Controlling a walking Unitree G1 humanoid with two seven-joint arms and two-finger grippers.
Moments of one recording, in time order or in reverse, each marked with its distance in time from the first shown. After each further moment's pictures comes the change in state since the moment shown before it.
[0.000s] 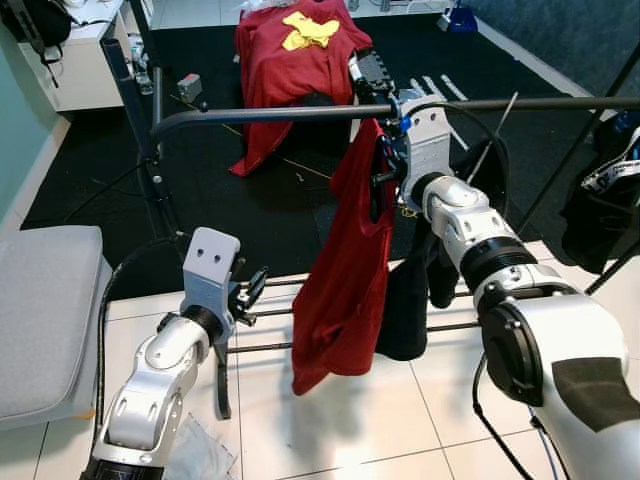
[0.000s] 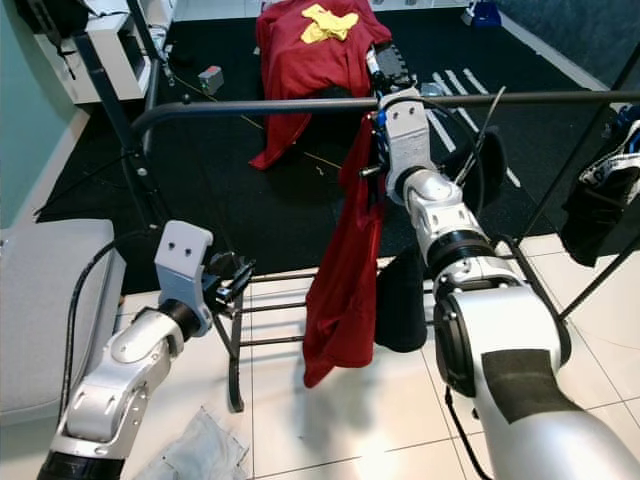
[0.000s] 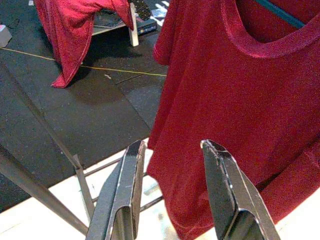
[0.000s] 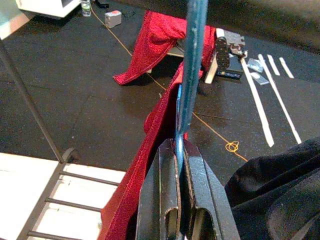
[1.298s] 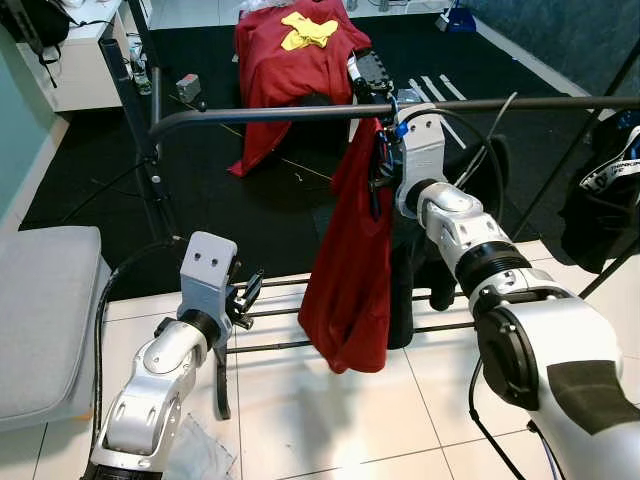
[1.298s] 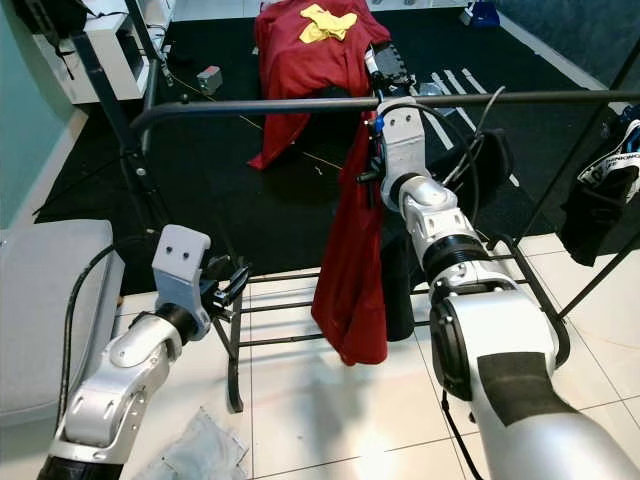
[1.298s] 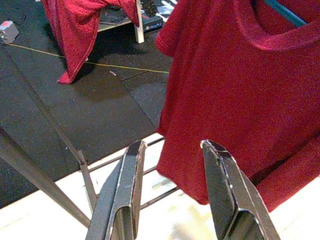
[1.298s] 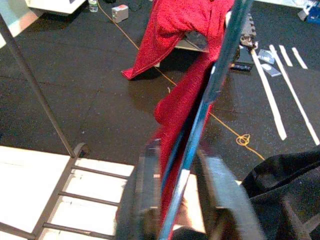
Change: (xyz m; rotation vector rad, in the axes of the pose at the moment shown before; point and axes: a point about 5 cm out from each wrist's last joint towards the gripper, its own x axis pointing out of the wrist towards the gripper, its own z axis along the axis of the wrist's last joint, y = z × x) left arm -0.003 0.002 -0.004 0.000 0.012 0.032; right arm 0.001 0.008 -0.006 0.030 0.022 0.030
